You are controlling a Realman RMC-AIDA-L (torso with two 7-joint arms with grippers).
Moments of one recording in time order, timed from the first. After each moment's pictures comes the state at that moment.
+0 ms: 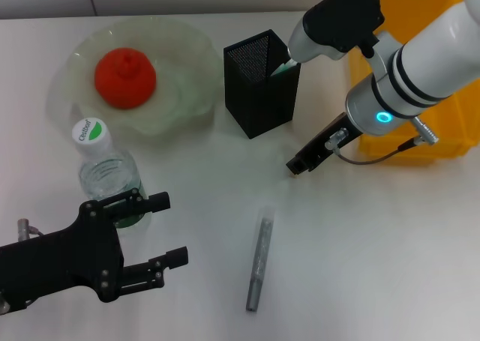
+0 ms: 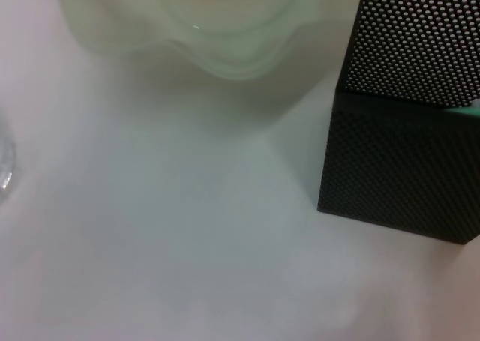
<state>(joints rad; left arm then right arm) -0.18 -2.06 0.98 0.61 1.64 1.77 -0.97 0.79 2.09 -1.60 -0.98 -2.50 -1.20 2.71</state>
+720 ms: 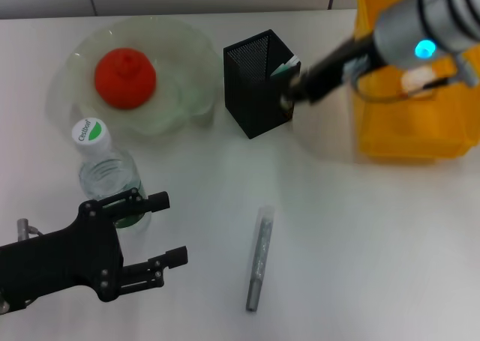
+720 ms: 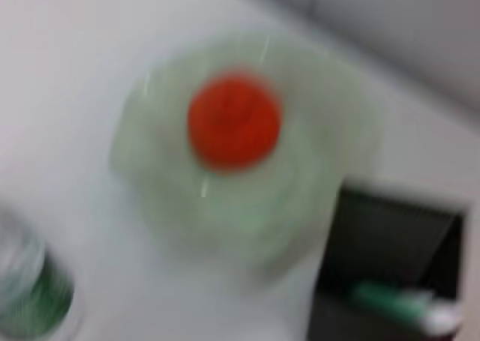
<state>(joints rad) -0.19 -2.06 0.98 0.61 1.64 1.77 -0.97 0.67 2.09 -1.46 -1.49 -2.50 -1.40 2.73</state>
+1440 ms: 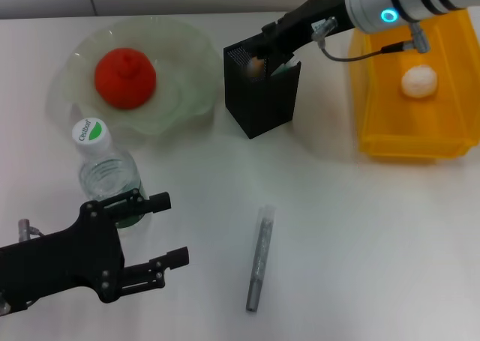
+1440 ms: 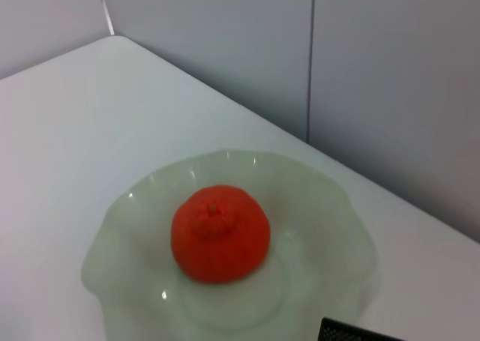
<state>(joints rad) -0.18 -2.07 0.98 0.61 1.64 1.77 -0.97 0.79 2.08 -1.38 -1.14 -2.33 -1.10 2.47</state>
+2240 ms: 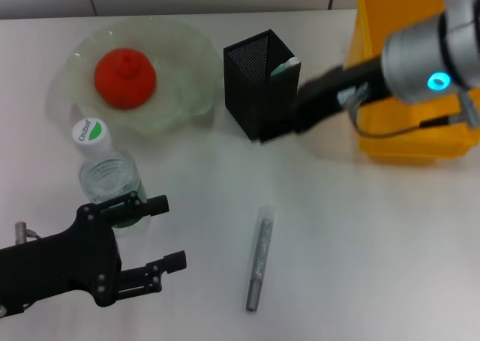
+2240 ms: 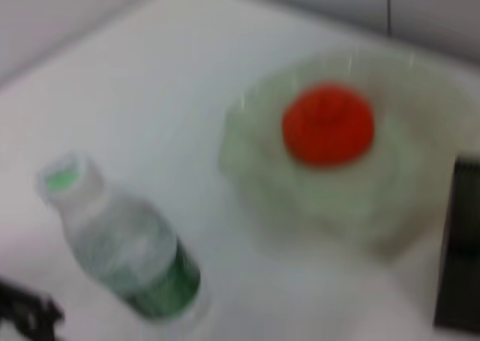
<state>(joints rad) -0.18 -2.06 0.98 0.61 1.64 1.79 -0.97 0.54 2.09 -1.54 -1.55 -2.33 -1.41 2.77</state>
